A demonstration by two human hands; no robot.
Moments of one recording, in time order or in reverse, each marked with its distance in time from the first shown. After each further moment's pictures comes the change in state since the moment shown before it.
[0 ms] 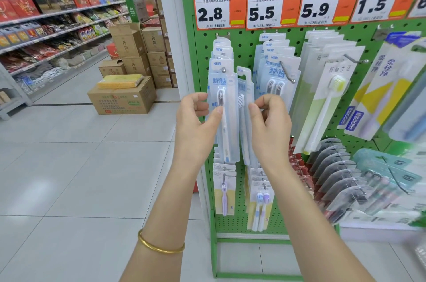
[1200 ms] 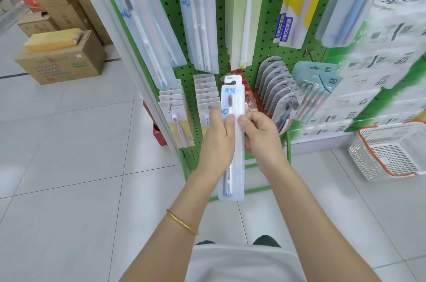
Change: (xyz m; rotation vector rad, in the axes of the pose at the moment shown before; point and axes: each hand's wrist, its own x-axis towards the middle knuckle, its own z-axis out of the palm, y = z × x) left_hand -0.170 -0.064 0.099 0.194 -0.459 -0.114; right_hand -0.144 0.081 -0.122 0.246 -0.127 0.616
